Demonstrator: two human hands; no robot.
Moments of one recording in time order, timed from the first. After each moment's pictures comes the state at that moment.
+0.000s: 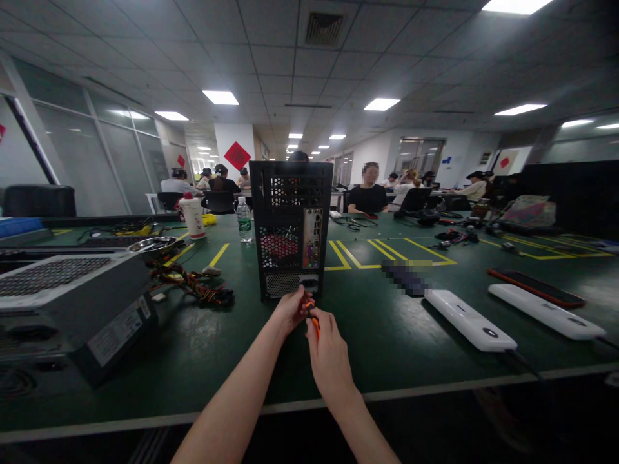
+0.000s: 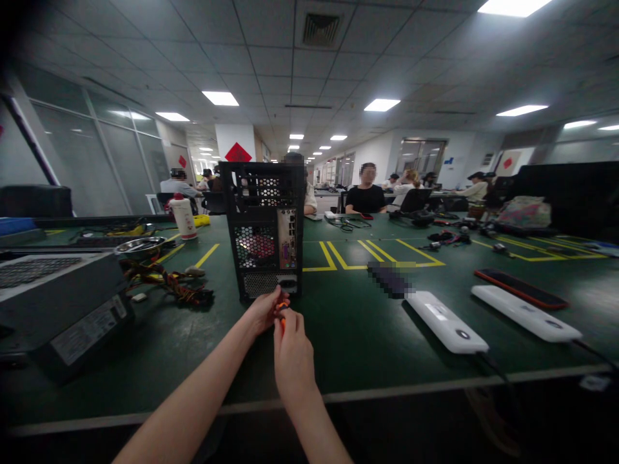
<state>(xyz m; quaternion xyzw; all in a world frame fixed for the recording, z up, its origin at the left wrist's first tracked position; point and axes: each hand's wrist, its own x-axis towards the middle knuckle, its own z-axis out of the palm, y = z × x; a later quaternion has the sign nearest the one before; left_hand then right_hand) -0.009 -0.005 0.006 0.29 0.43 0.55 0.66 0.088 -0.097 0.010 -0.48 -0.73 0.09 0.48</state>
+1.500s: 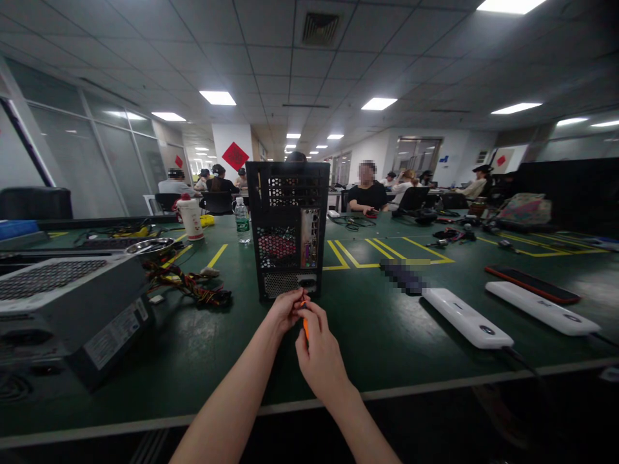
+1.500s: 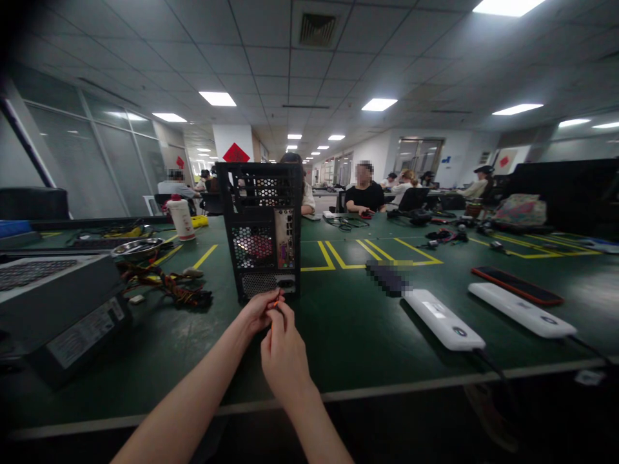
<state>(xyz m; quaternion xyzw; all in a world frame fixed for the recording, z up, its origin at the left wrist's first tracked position) -0.019 0.000 0.000 0.27 0.35 0.56 0.70 0.085 -0.100 0.011 -0.41 -0.78 0.06 0.47</state>
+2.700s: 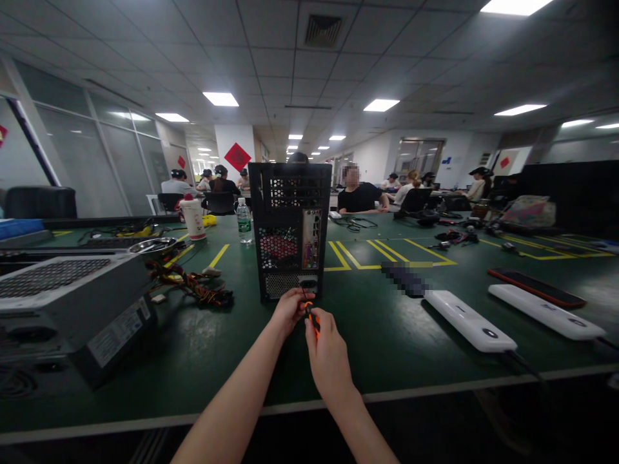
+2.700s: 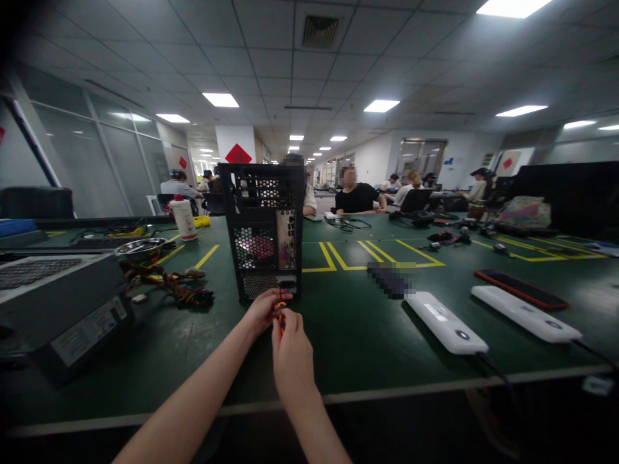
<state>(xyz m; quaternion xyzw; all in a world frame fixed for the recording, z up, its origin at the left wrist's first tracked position) -0.011 0.005 -0.004 0.33 0.41 0.57 0.62 0.087 -0.096 0.007 -0.48 -0.73 0.06 0.48</state>
